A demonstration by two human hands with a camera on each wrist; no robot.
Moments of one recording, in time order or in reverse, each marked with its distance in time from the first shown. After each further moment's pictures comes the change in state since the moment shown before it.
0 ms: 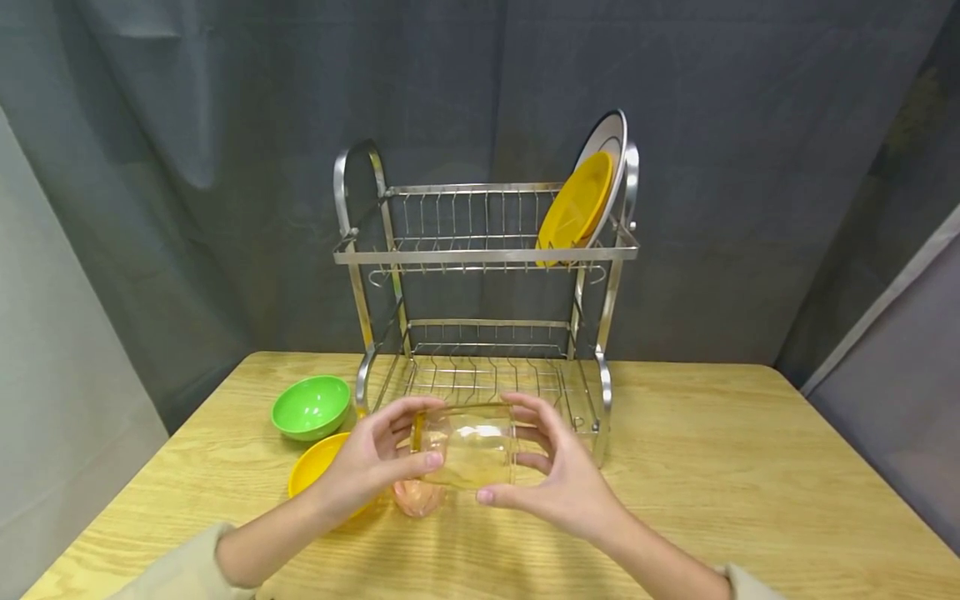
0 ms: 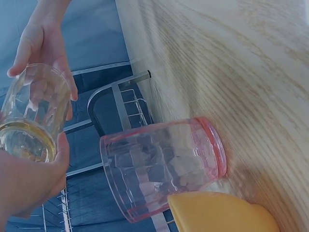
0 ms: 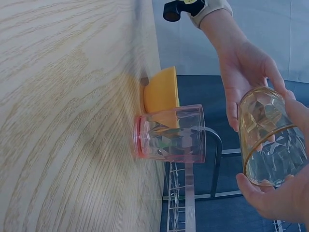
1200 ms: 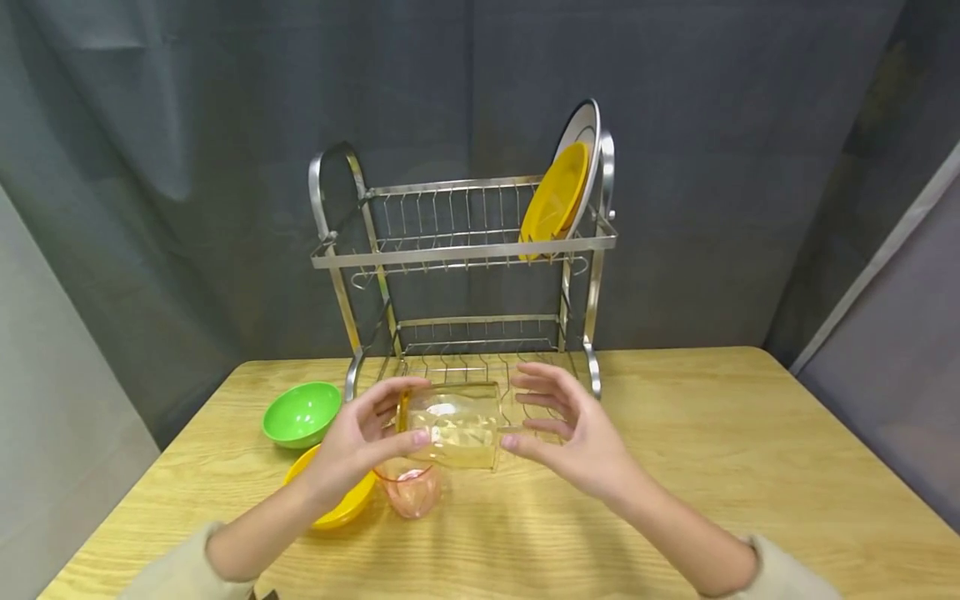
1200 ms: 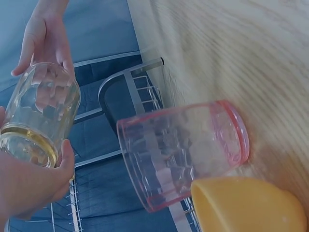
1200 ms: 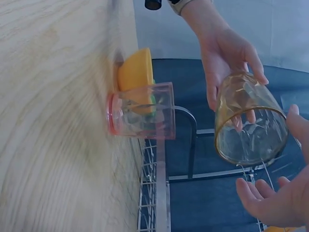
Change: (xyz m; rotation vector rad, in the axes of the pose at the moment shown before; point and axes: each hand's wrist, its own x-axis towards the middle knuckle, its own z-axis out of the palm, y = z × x) left_hand 0.009 0.016 -0.002 0.052 0.077 -0.016; right_hand 0.005 -0.009 -0.027 -0.044 0.087 -0.062
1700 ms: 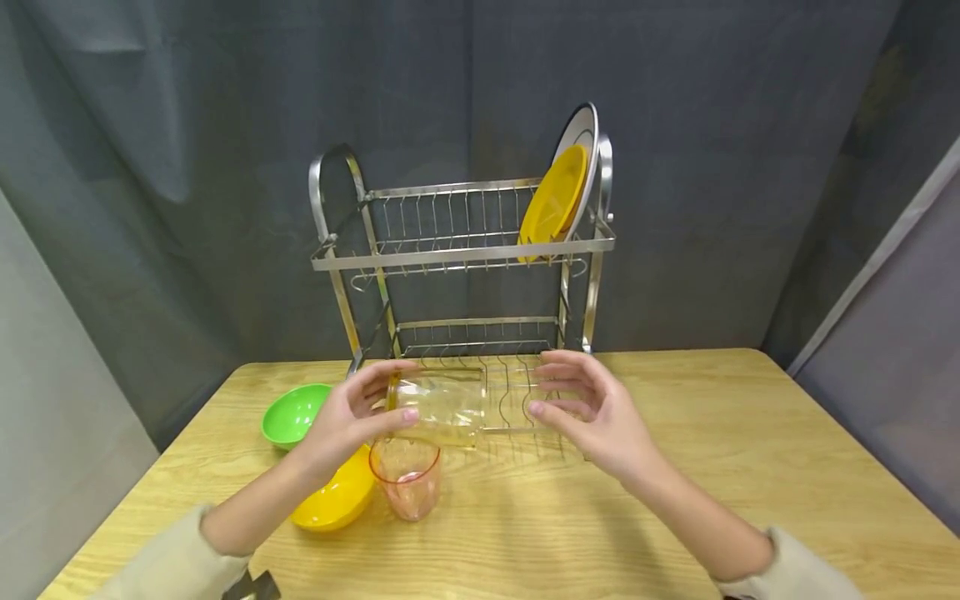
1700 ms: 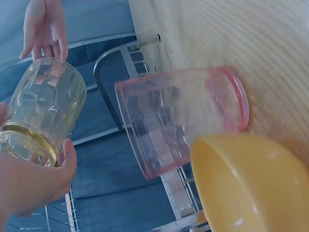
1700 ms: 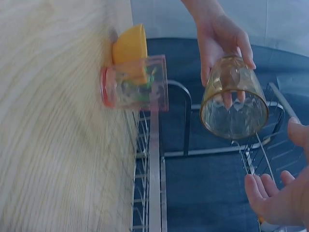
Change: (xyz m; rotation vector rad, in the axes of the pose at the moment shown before) left_hand 0.014 -0.001 -0.020 0.114 0.046 0.022; right_hand 0.004 0.000 -0.021 -0.106 0.118 0.049
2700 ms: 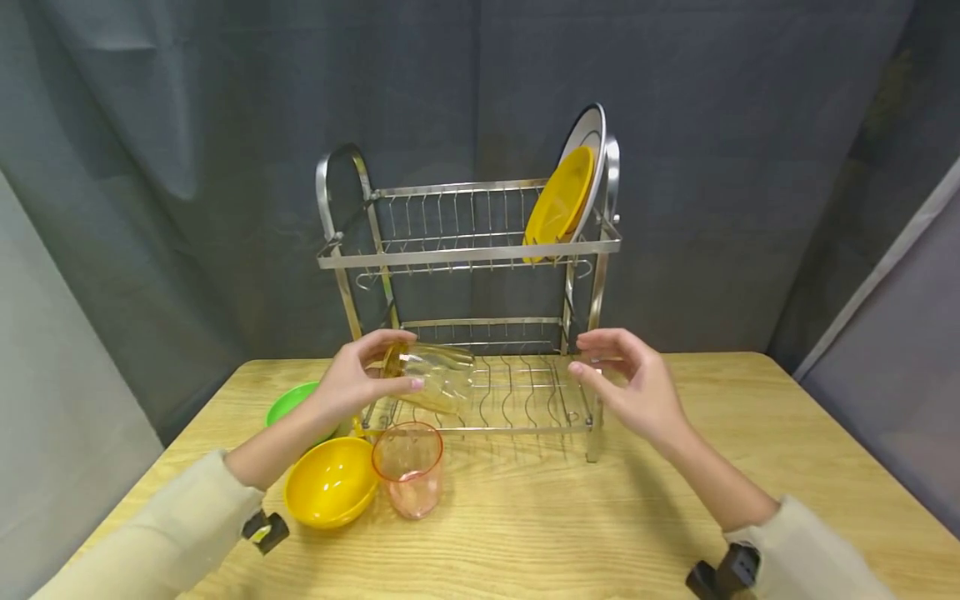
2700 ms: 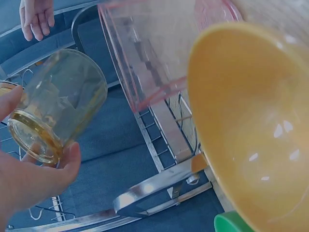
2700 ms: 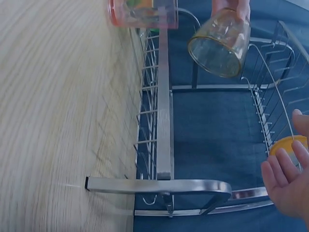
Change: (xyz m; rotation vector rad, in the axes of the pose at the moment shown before) left_hand 0.042 -0.007 -0.023 0.339 0.066 -0.074; right_hand 0.032 0.039 -0.034 -0.105 0.163 -0.228
